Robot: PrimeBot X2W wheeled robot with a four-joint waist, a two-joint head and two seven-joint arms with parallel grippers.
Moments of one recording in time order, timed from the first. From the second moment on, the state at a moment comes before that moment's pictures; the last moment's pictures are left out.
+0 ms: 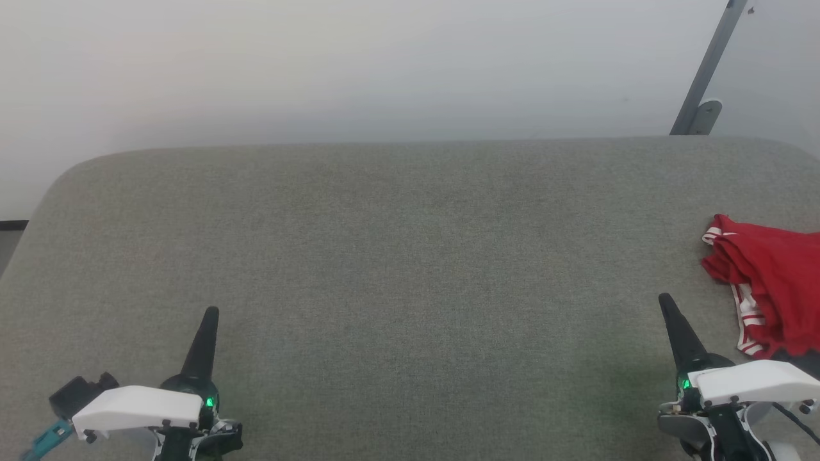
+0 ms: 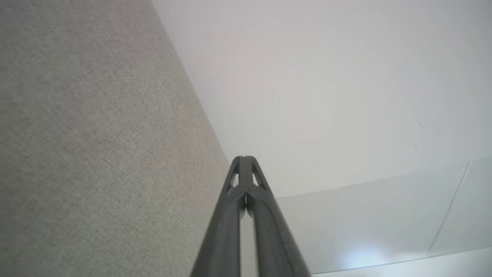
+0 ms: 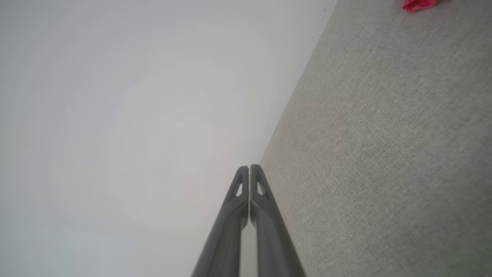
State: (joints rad) left arm -0.07 0.09 0.10 0.26 -1.37 -0.13 0.04; right arm -0.10 -0.08 -0.09 0.28 1.35 0.13 0.06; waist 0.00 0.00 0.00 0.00
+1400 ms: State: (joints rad) left arm -0.10 0.05 0.11 0.25 -1.61 -0.13 0.11; right arm -0.10 -0.05 -0.11 0.25 1.61 0.13 0.11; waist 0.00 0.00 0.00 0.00
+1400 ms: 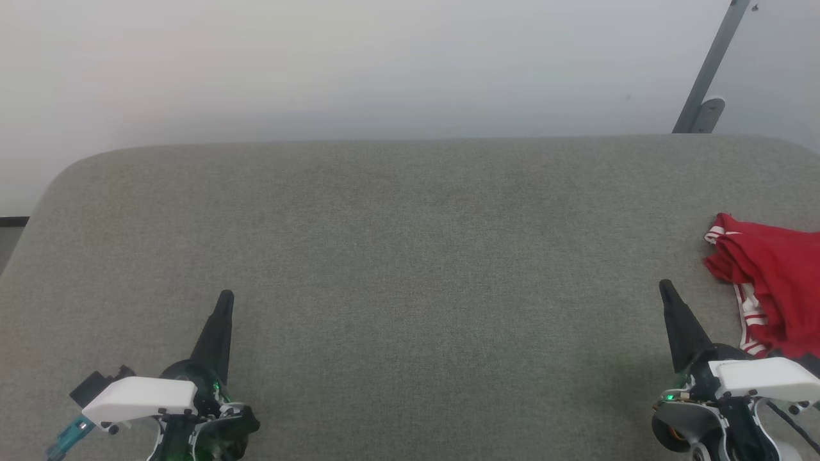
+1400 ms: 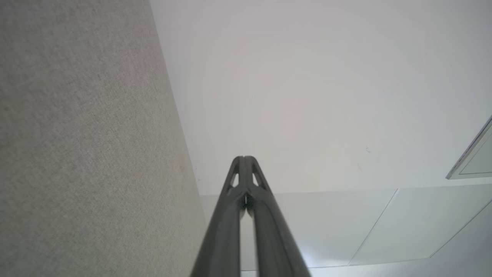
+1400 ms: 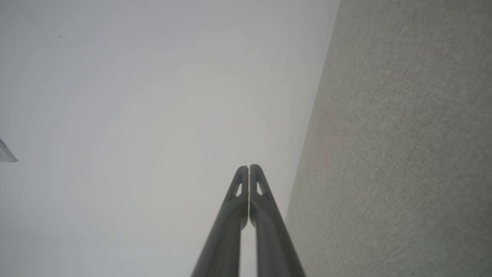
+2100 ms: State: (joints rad) left arm -0.10 0.05 0.11 0.25 -1.61 -0.13 0.11; right arm -0.10 -0.05 -0.11 0.25 1.61 0.13 0.11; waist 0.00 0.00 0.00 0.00
